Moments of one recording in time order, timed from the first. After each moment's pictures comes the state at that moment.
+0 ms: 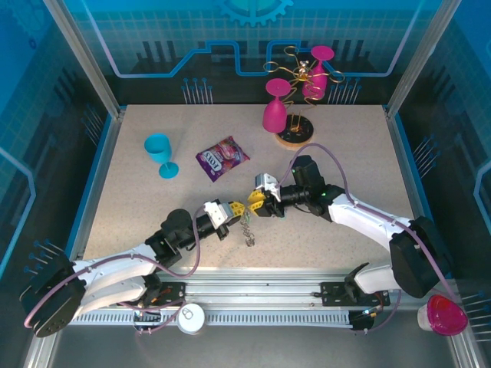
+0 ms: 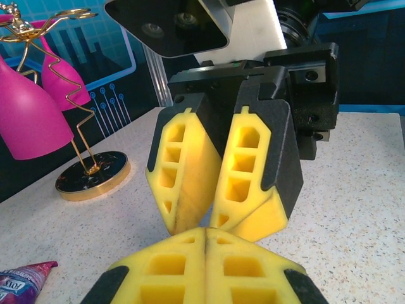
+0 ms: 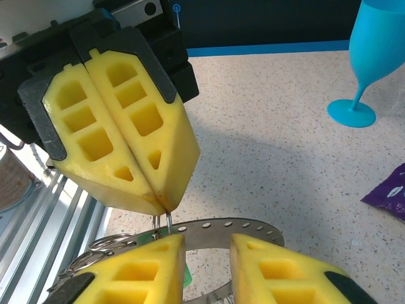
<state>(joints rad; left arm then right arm) -0.79 0.98 0.24 0.71 0.18 0.20 0.58 1.37 0.79 -0.02 -0.88 -0.45</state>
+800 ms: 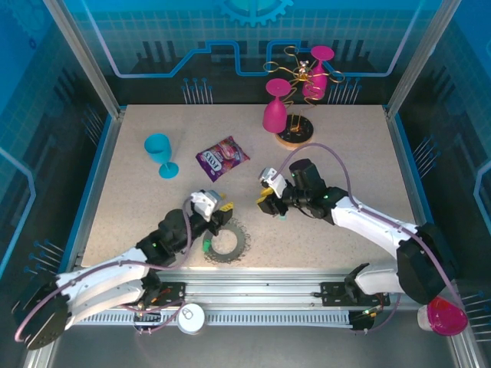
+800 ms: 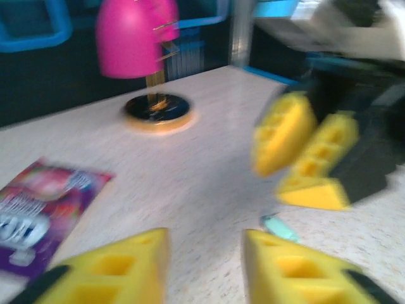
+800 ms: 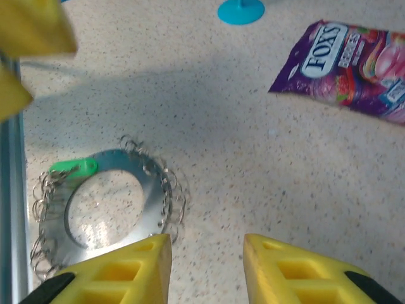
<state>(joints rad) -0.79 0.80 0.27 0.37 -0.16 -0.10 0.62 1.30 0.79 -0.18 -0.45 -0.20</state>
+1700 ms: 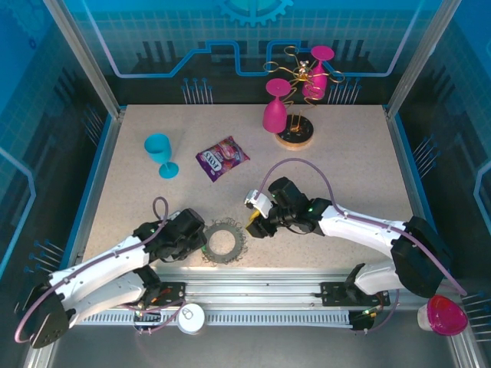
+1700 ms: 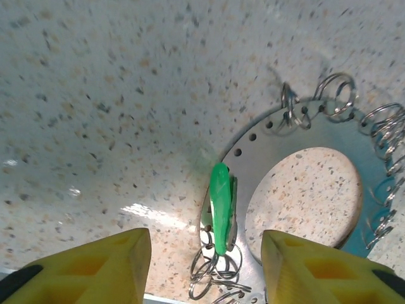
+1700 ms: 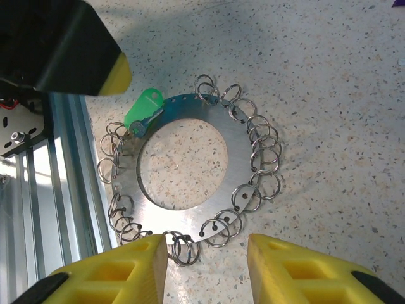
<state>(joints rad) -0.75 0.92 0.50 -0.79 -0.10 -1.32 0.82 1.36 0.76 -0.21 -0.40 -0.04</state>
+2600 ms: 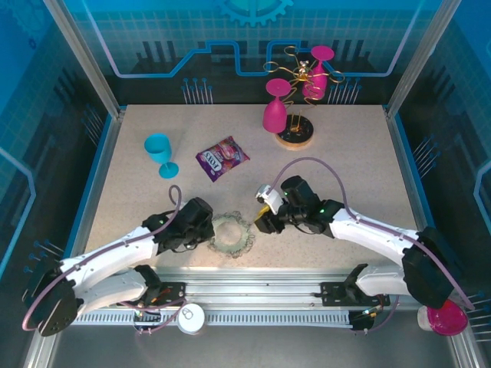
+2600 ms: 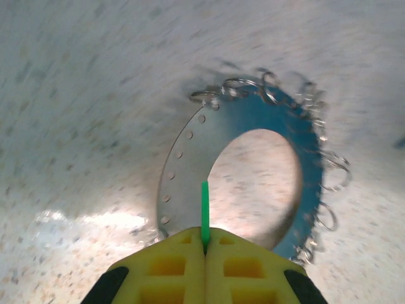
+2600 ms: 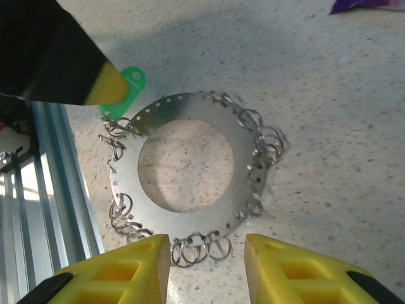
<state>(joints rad) -0.75 0.99 0.60 -0.63 -0.10 -1.09 0.73 1.25 0.70 -0.20 -0.40 0.00</state>
